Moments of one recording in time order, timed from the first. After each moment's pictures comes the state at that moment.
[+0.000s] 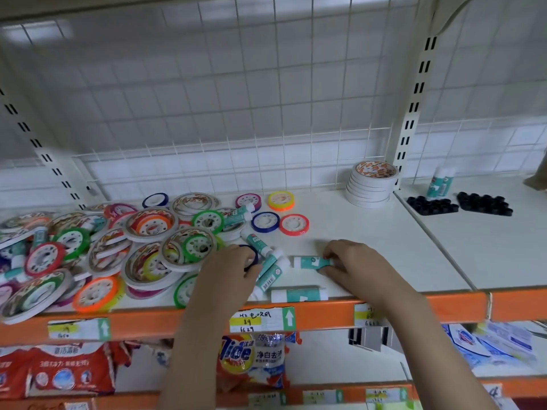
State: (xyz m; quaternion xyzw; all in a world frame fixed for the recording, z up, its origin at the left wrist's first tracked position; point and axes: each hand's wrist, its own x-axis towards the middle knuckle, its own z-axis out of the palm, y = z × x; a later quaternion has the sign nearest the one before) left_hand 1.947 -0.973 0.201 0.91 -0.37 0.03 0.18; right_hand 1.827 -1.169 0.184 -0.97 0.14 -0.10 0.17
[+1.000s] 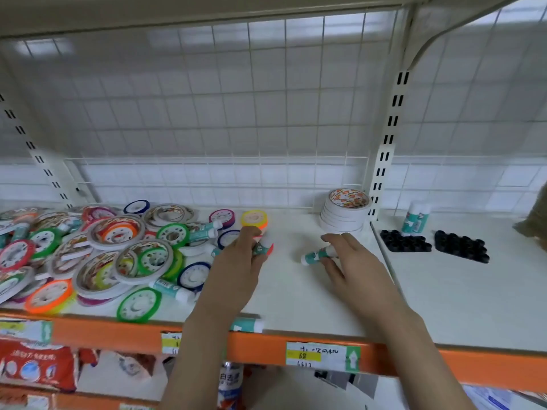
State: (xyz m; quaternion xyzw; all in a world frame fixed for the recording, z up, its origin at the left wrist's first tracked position) left_hand 1.910 -1.069 0.214 0.85 -0.38 0.12 0.34; right_hand 1.804 -1.249 0.200 -0.94 0.10 -0.26 0.18
